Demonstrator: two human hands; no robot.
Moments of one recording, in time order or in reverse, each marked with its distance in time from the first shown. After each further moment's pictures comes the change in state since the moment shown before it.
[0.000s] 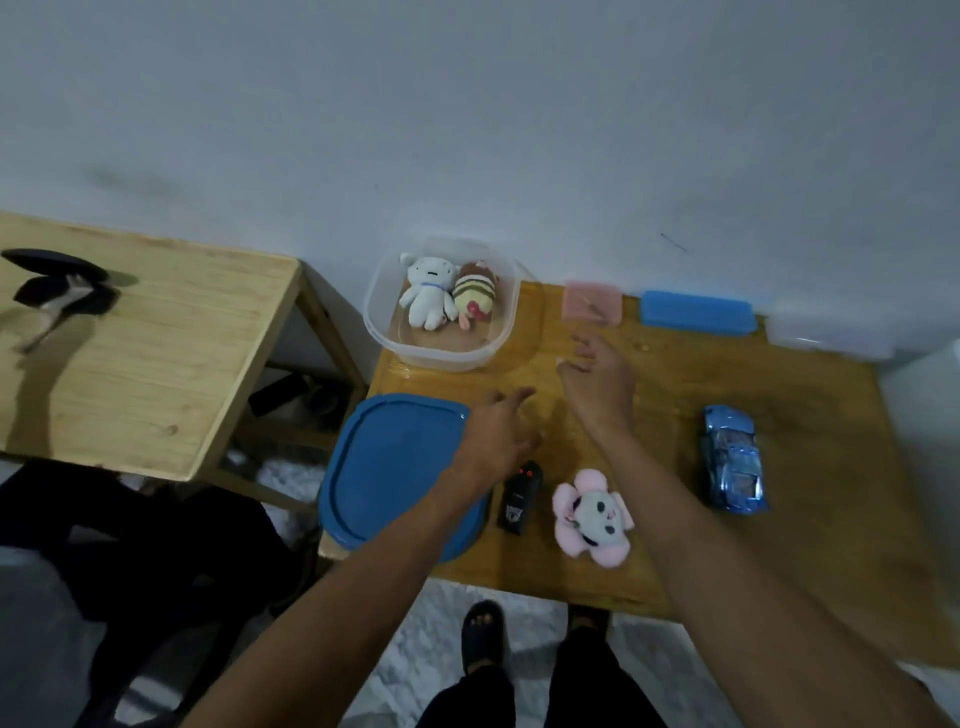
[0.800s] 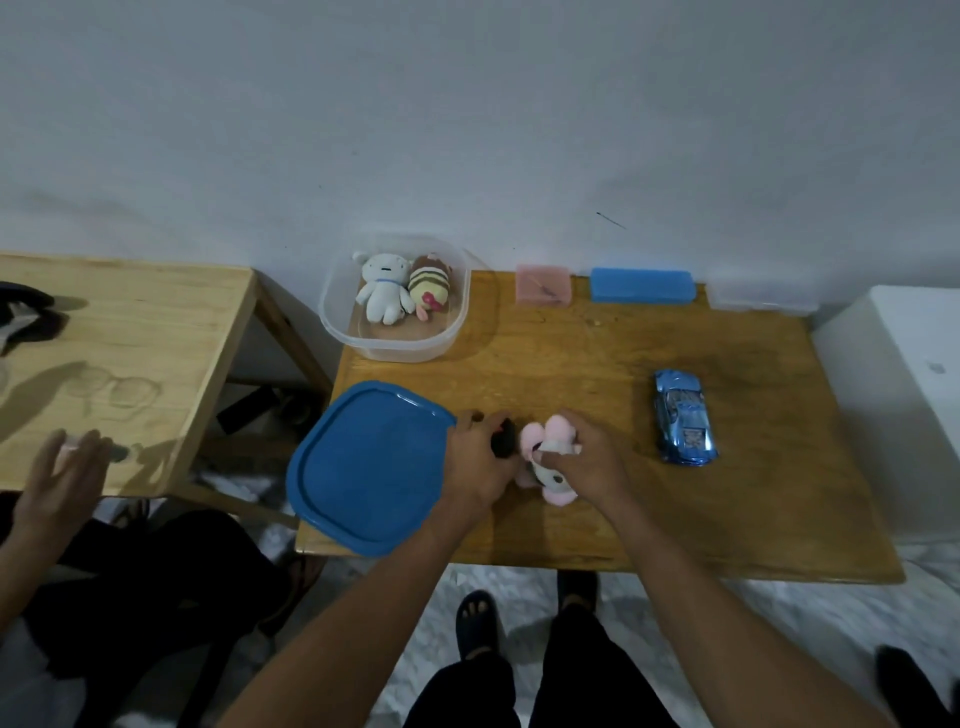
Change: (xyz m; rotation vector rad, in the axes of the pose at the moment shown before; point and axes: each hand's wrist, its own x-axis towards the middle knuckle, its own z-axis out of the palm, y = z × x) left_hand -0.042 0.004 0.053 -0.030 0.113 -0.075; right_hand -0.080 0.103 -0.033 -0.019 -0.258 0.237
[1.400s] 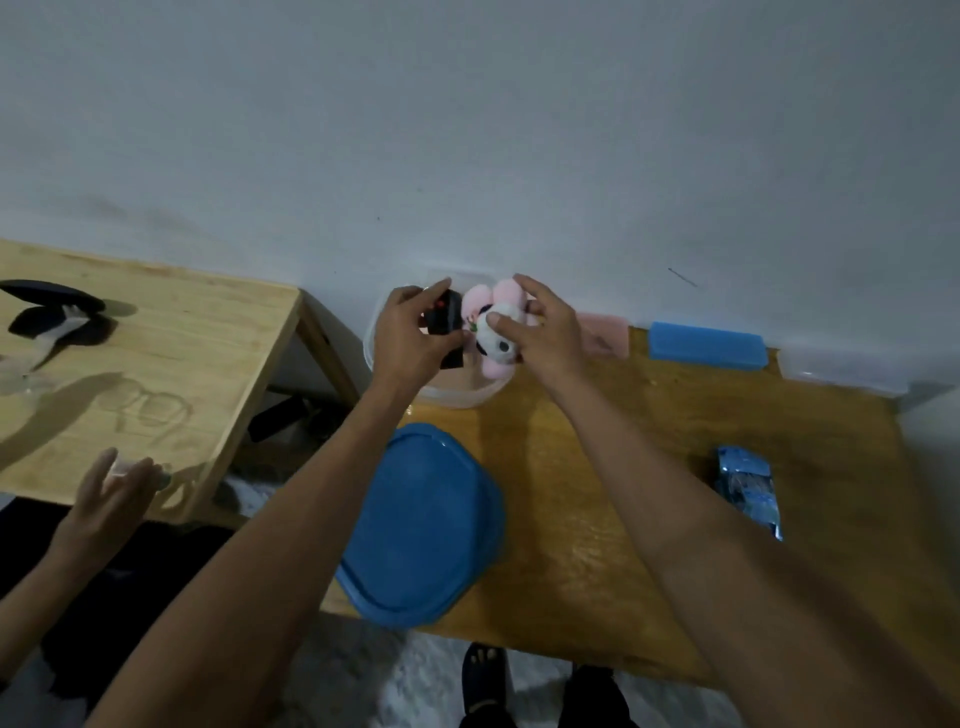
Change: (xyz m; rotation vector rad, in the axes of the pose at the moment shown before) left_hand 0.144 -0.009 -0.182 -0.193 0.378 0.099; right_hand 0.113 -0.216 0.039 0.276 0.069 -0.387
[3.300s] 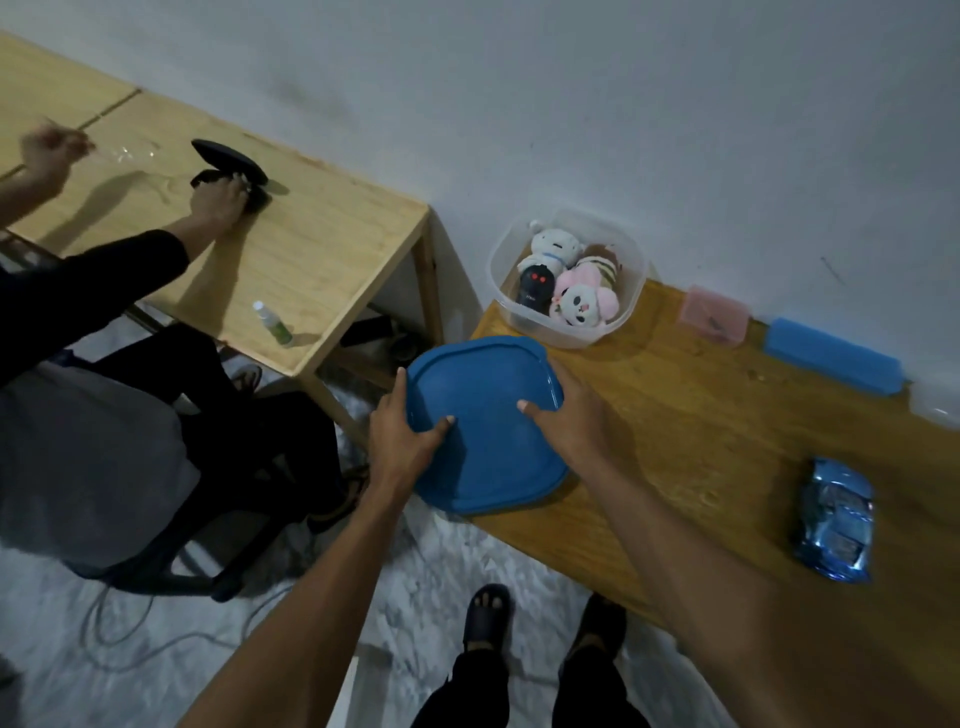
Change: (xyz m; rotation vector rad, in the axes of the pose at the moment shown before) left_hand -0.224 -0.126 -0.041 0.052 0.148 -0.559; right_hand -0.134 0.089 0.062 -0.519 -0.336 0.006
